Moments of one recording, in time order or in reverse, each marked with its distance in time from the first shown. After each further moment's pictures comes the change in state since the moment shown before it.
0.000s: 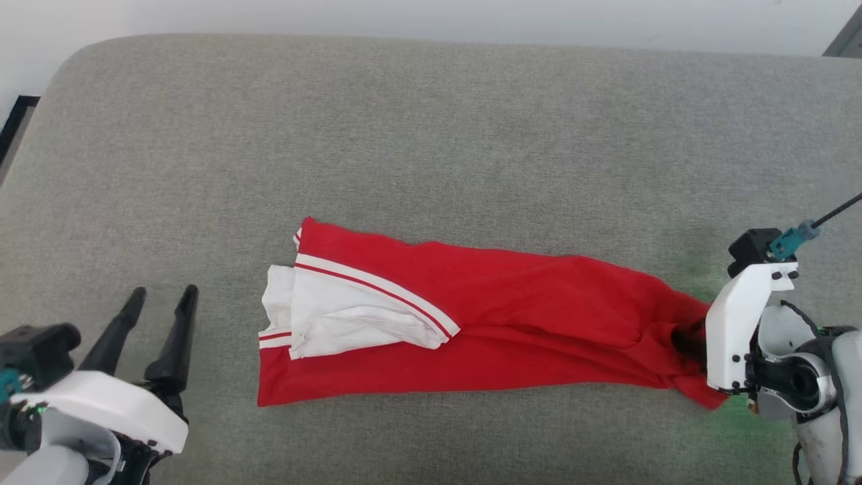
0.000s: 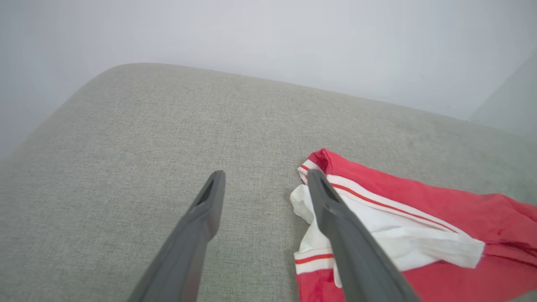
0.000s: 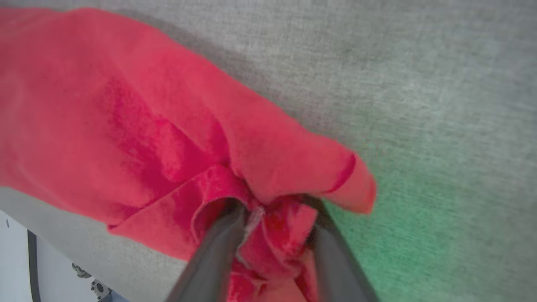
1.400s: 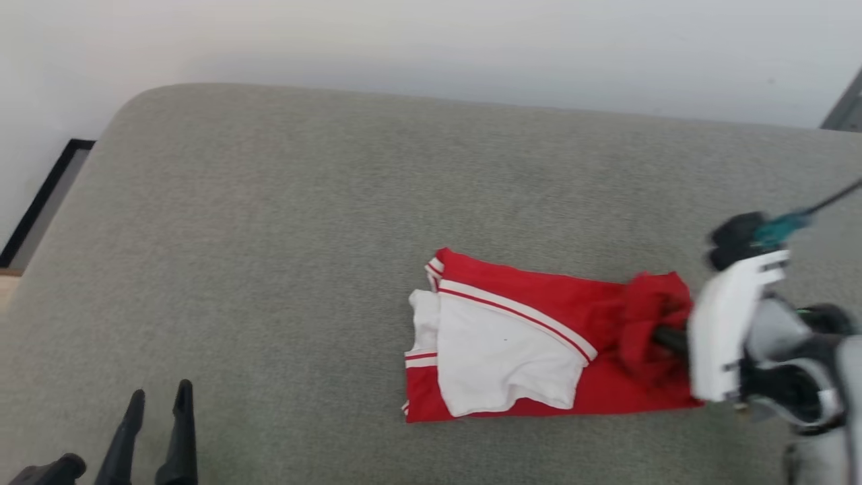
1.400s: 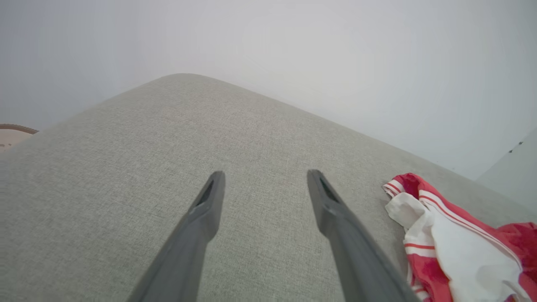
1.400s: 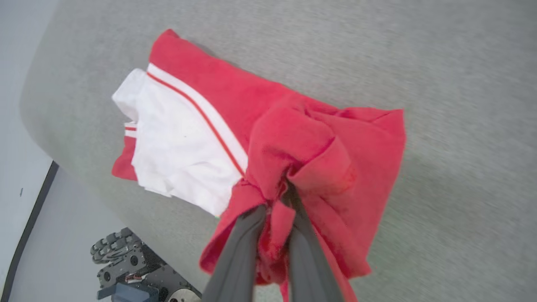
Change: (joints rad) left arm 0.364 -0.548 0.572 0.100 0.462 -0.345 0.000; right arm 0.051 -0.028 0.010 -0.291 0.078 0.000 0.086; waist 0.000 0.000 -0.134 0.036
